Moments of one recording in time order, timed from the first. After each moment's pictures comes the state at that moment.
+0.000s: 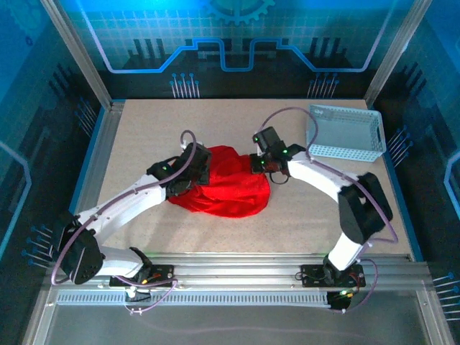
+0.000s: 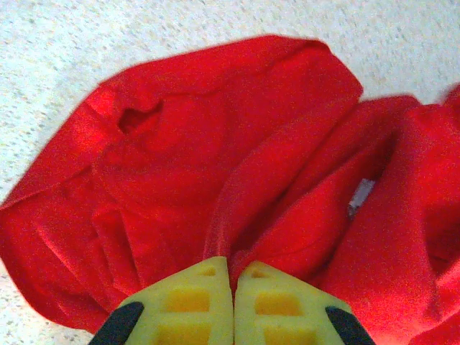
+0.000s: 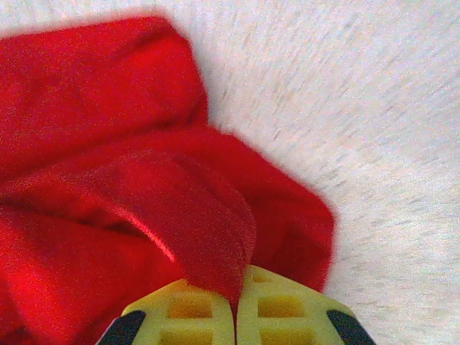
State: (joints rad) left arm -0.60 1.34 1.07 -0.66 -0.31 -0.56; right arm 0.56 1.64 1.23 -0.51 0.06 0.38
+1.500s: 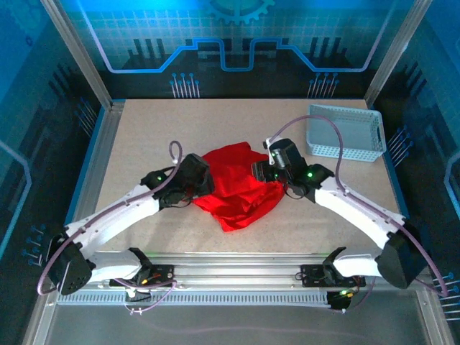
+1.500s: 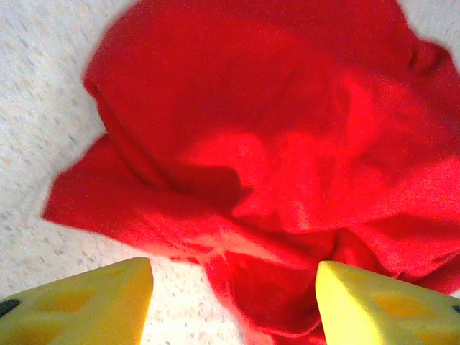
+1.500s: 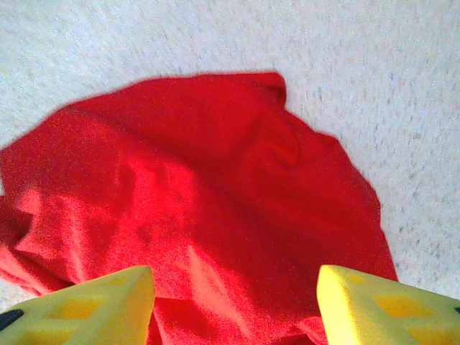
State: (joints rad) left arm -0.70 1.25 0.97 -0.76 -0.21 -0.93; right arm 0.64 1.32 1.00 -0.48 0.14 0.33
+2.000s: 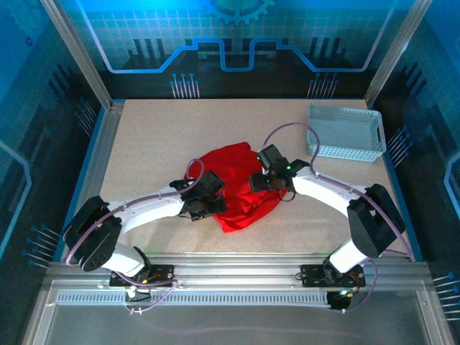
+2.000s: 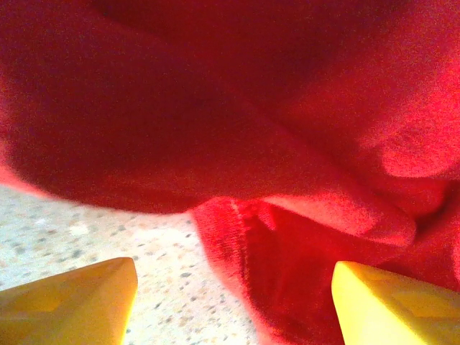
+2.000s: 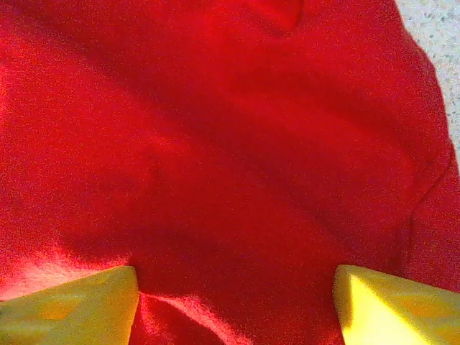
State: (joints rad) left arm -0.75 1.48 0.83 -0.58 -0.03 -1.06; right arm 0.61 1.57 1.02 -0.54 0.10 0.38
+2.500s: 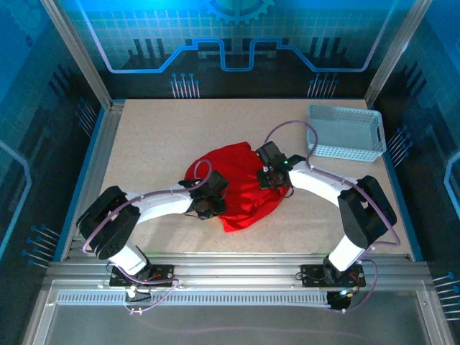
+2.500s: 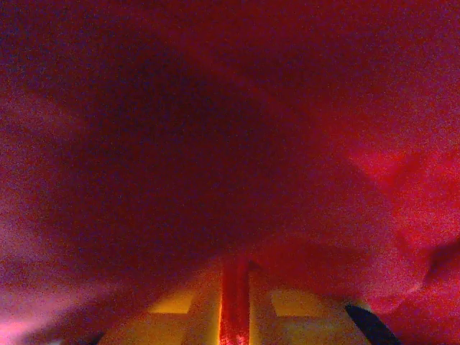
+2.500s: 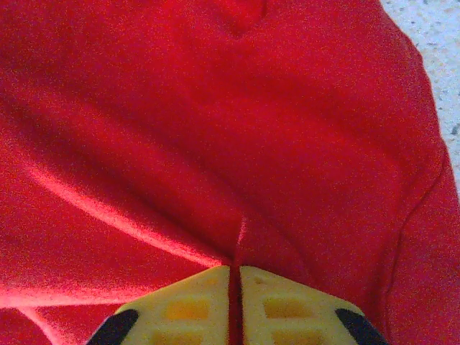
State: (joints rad) left arm -0.73 1.59 0.83 -0.46 0.03 -1.02; right arm 0.57 1.65 1.06 -0.56 0.11 0.40
